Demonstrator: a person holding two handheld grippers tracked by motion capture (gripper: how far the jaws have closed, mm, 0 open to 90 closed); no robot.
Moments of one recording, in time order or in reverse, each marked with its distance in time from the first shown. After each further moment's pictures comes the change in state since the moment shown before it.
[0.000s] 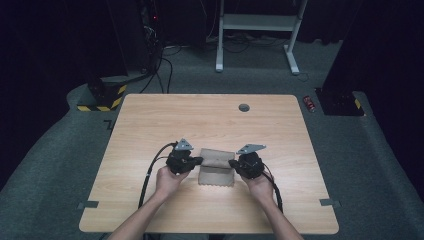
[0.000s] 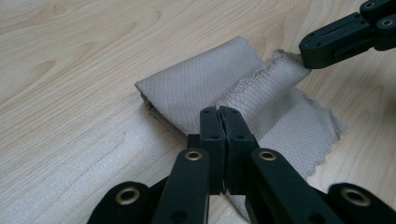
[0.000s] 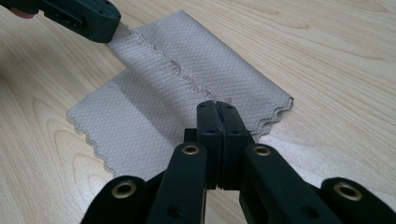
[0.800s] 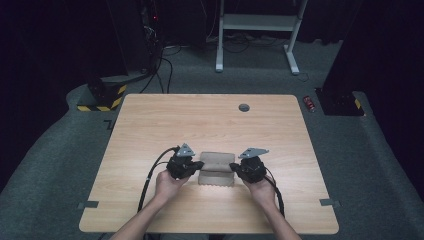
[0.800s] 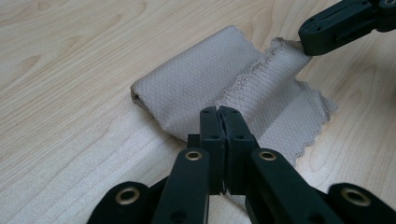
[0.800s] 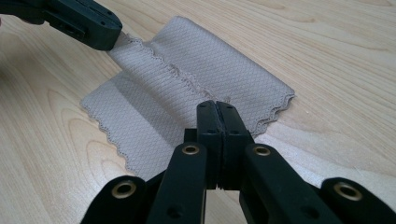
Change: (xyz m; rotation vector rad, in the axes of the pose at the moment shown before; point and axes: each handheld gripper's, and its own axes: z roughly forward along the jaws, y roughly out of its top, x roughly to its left) left arm -0.012 -0.009 -0.001 0.020 0.006 0.050; right arm 0.005 -0.011 -0.007 -0.013 0.015 0.006
